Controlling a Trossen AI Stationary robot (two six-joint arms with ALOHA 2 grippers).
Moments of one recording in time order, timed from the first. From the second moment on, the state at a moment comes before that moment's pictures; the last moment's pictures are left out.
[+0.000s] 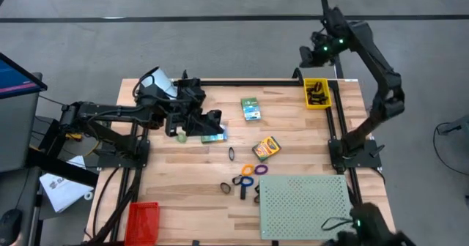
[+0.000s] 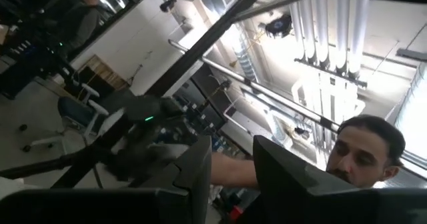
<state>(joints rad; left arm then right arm) 0.03 1.29 1.08 0.71 0.53 -1.07 -1.14 1.58 1.74 -1.33 -0.51 0.24</state>
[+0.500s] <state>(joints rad) -0.11 1.13 1.08 -0.47 0.56 -0.70 -0.56 1.35 1.74 -0.70 -0.54 0.66</state>
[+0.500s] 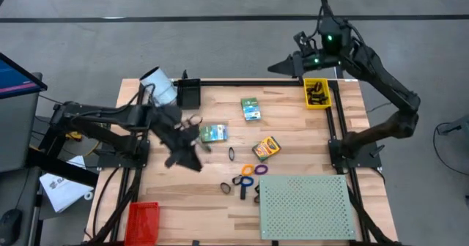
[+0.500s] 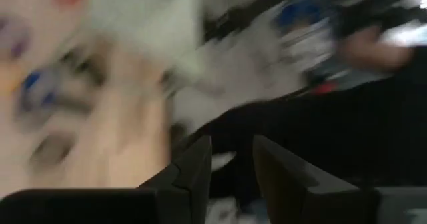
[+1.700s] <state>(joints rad) 0.06 1.85 1.17 -0.45 0.02 -0.87 -0.16 1.30 1.74 -0.26 -0.20 0.81</state>
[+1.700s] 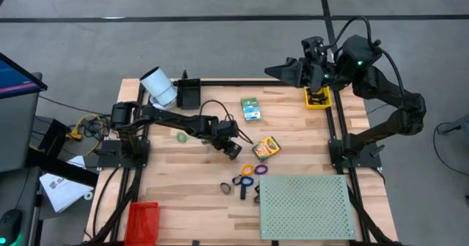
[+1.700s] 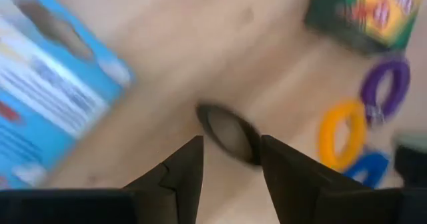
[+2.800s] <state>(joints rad) 0.09 1.76 1.17 -0.25 0.21 -0.80 -0.07 1.30 1.74 -0.31 -0.21 0.65</state>
